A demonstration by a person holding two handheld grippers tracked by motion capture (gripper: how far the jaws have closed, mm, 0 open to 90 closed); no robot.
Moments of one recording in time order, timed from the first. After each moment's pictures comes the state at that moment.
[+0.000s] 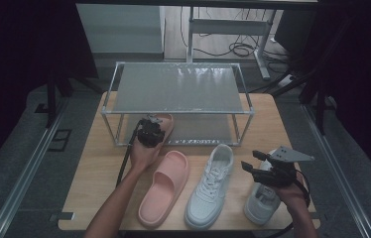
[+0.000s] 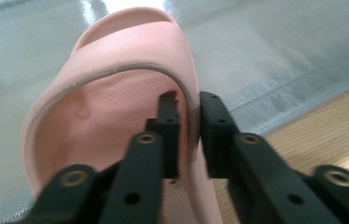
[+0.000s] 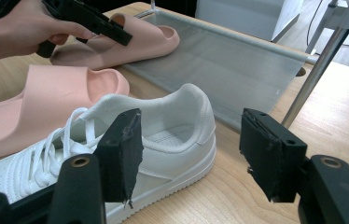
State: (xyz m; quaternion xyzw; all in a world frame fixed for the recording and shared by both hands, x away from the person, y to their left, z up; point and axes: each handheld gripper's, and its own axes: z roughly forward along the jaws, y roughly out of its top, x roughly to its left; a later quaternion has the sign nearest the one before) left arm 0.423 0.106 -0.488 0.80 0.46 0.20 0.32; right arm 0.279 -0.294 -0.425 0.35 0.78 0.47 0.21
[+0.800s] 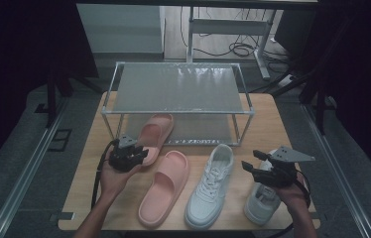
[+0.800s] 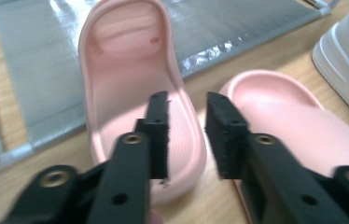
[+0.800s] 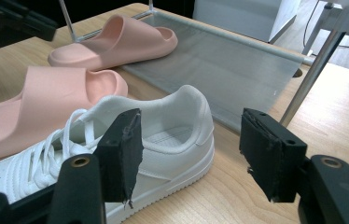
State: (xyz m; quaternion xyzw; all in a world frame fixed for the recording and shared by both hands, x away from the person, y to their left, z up) left arm 0.312 0.164 -0.466 0.78 0.45 0.19 0.38; right arm 0.278 -0.294 -0.423 0.35 0.78 0.47 0.21
